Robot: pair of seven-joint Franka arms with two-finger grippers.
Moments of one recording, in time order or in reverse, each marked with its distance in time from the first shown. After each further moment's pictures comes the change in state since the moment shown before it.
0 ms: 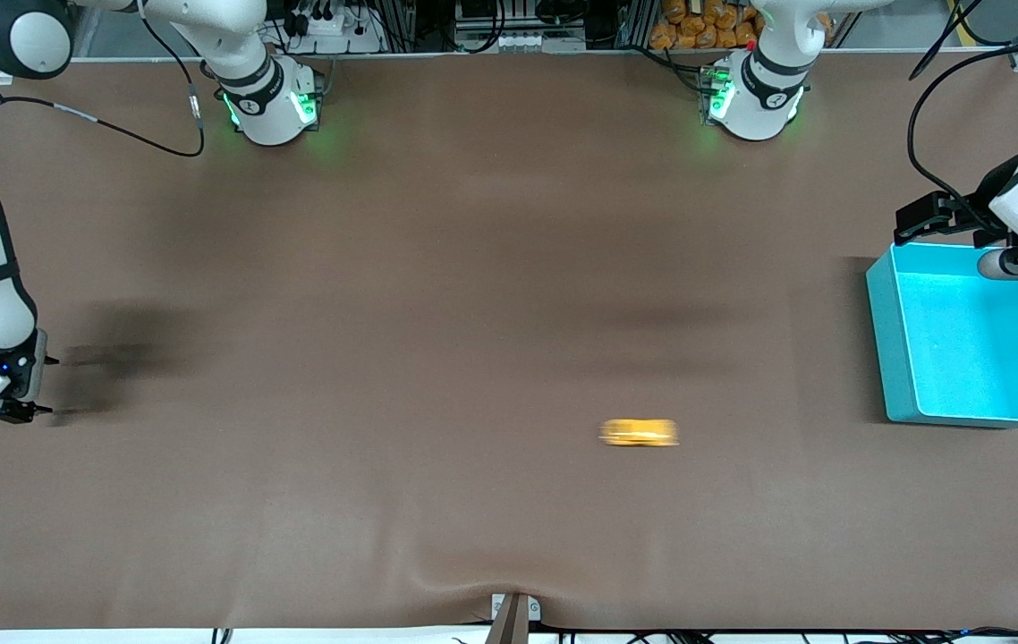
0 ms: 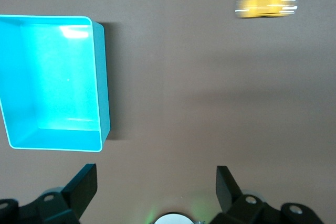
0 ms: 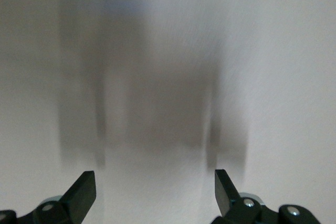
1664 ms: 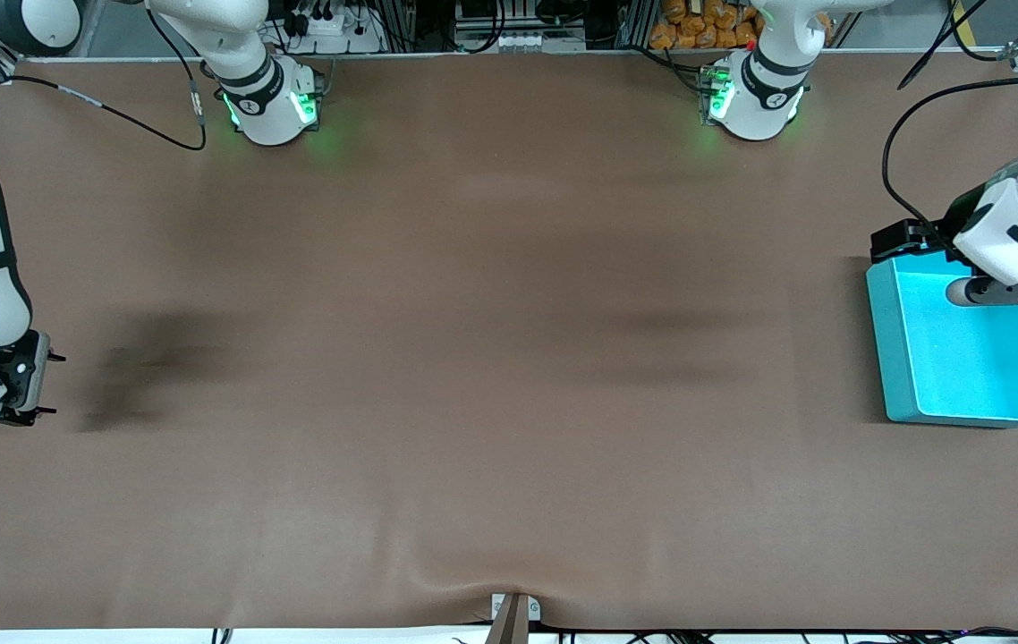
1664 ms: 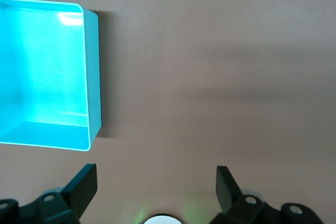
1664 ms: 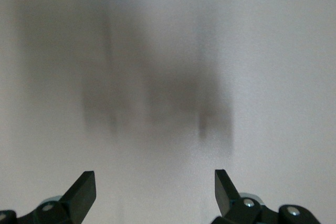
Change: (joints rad) left arm -0.013 0.029 -0.012 -0.056 0.000 0.047 -0.081; right arm 0.053 -0.082 0.003 0.000 0.001 -0.125 0.205
